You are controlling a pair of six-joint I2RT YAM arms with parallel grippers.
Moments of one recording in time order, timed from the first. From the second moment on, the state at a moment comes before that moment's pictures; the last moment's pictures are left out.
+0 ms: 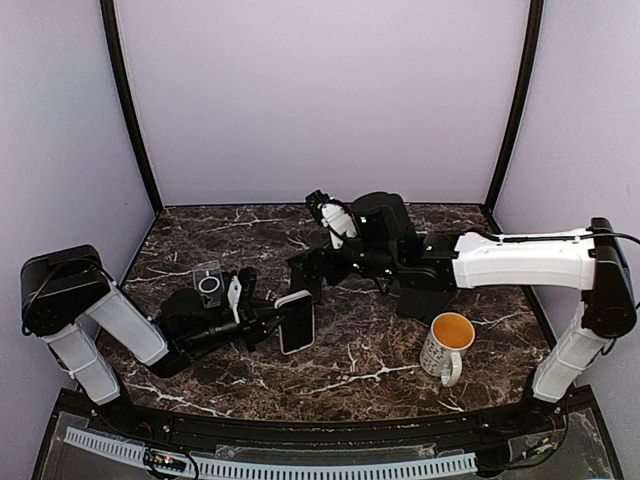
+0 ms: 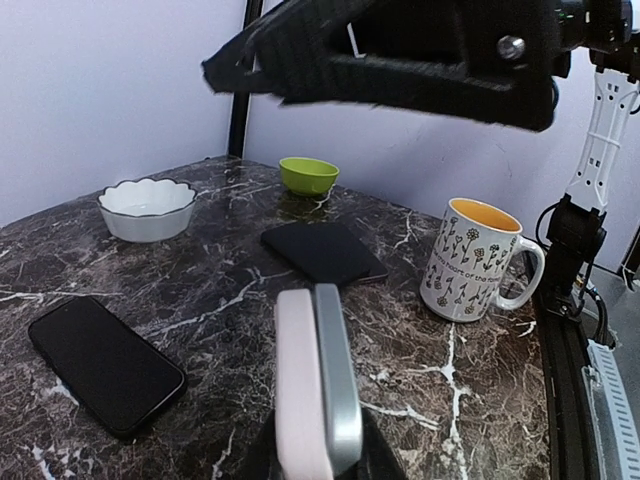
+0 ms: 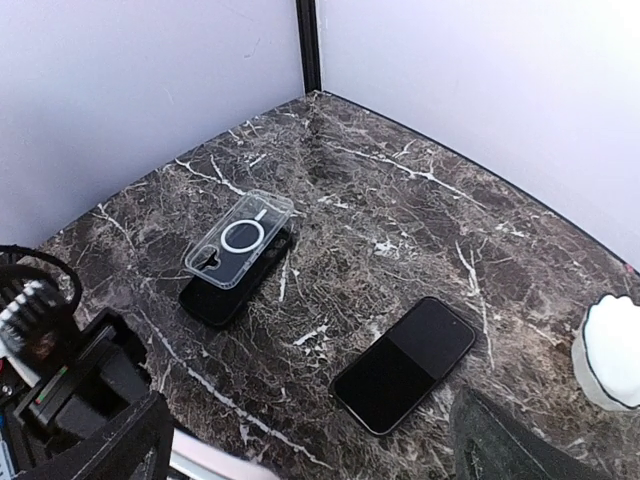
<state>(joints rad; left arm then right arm) -0.84 1.64 0.31 1.27 0.28 -0.16 1.04 1.61 1.21 0.00 0.11 0.10</state>
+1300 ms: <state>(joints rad) -0.85 1.65 0.27 1.32 0.27 -0.04 1.16 1.80 1.20 0.10 0.35 0.11</state>
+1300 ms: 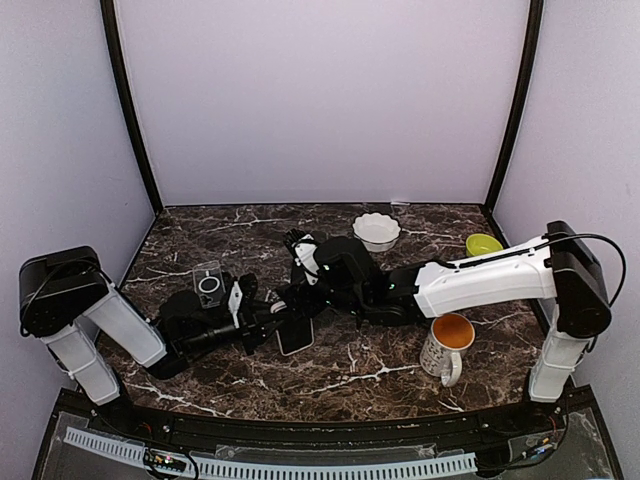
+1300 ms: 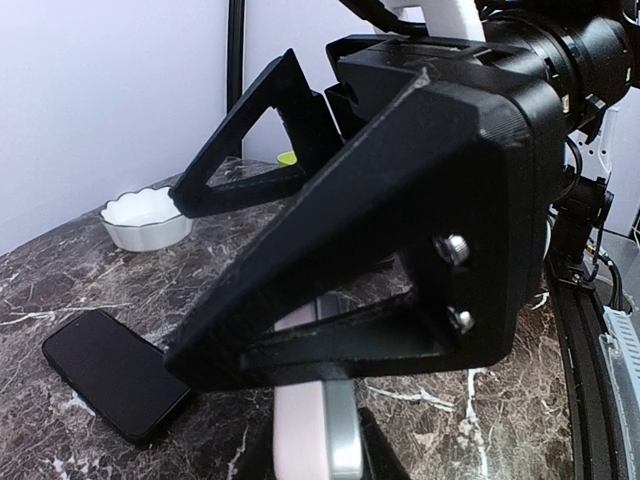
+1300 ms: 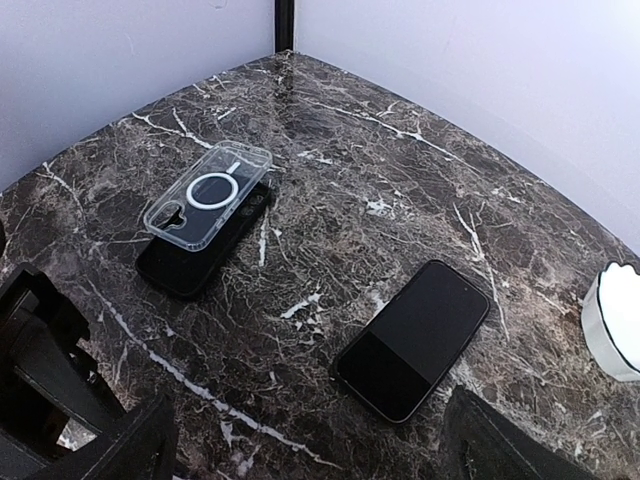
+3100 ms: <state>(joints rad) -0.84 1.61 0.27 1.26 0.44 0.02 1.00 1.74 1.11 -0.06 -0.52 -0.33</state>
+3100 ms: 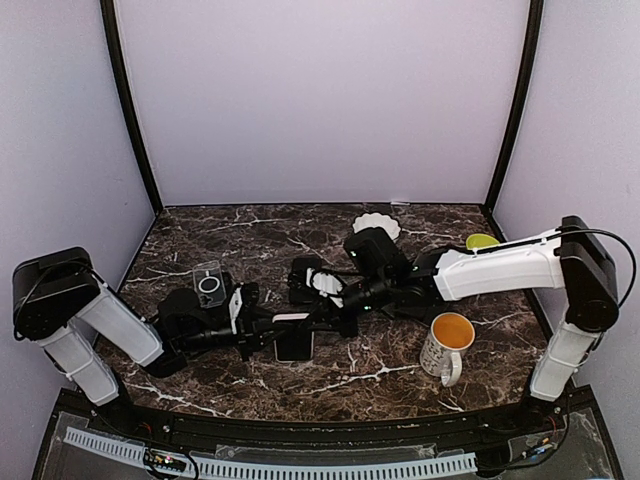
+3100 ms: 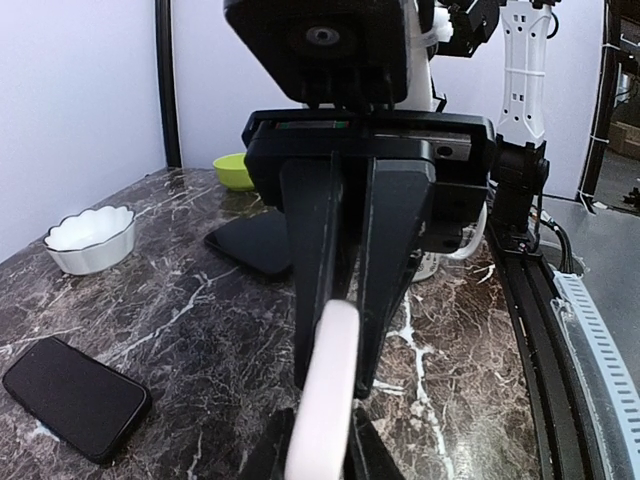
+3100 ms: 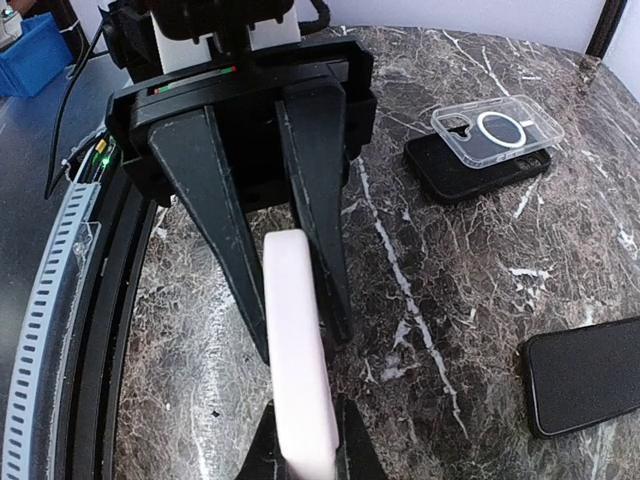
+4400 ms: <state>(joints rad) -0.87 1.45 0.38 0.96 0.55 -0.12 0.94 1.46 1.10 -0.16 -0.64 -0.22</state>
